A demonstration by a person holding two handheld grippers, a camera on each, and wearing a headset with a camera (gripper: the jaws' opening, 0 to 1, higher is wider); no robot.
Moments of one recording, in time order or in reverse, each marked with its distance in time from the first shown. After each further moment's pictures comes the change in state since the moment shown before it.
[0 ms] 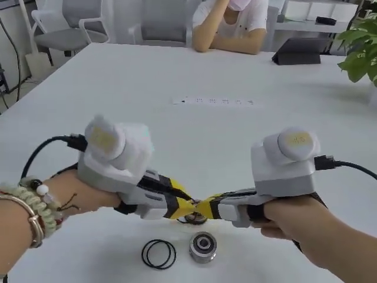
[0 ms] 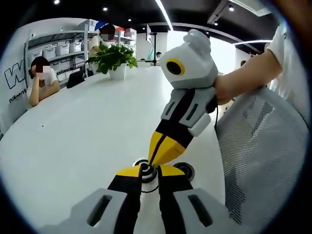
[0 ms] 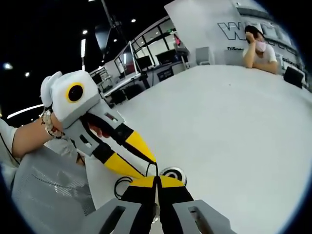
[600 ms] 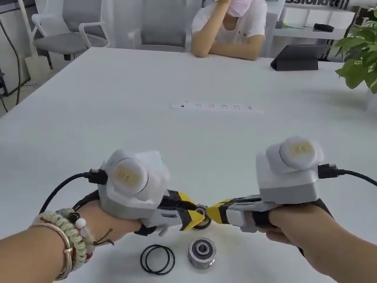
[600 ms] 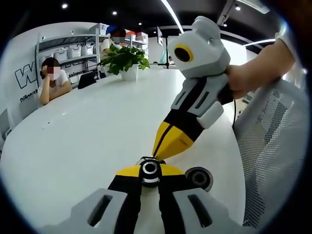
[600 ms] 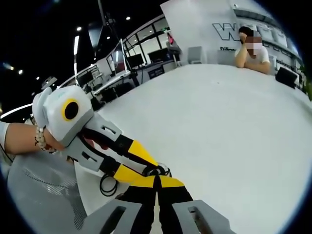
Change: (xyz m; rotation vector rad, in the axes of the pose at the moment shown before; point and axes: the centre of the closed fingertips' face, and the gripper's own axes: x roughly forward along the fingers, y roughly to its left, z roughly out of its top) left arm 0.045 0.010 -0.014 -0.002 -0.038 0.142; right arm -0.009 -0.032 -0.005 0.026 -0.008 -0.107
